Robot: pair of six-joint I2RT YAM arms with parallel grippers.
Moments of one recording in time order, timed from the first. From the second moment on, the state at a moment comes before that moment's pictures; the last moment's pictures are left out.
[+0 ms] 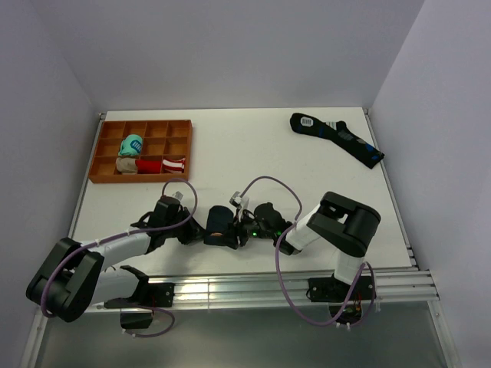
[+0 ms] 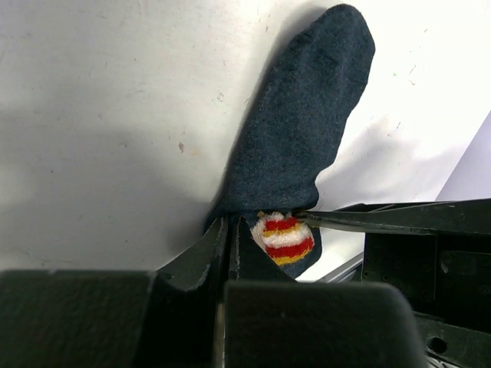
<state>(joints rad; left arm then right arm) -0.48 1.21 0.30 0.06 0.28 -1.04 0.94 1.78 0.45 0.98 -0.36 0.41</state>
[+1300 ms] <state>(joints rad) -0.50 0.89 0.14 0.06 0.16 -1.07 0.81 1.81 0.59 0.65 -0.58 0.63</state>
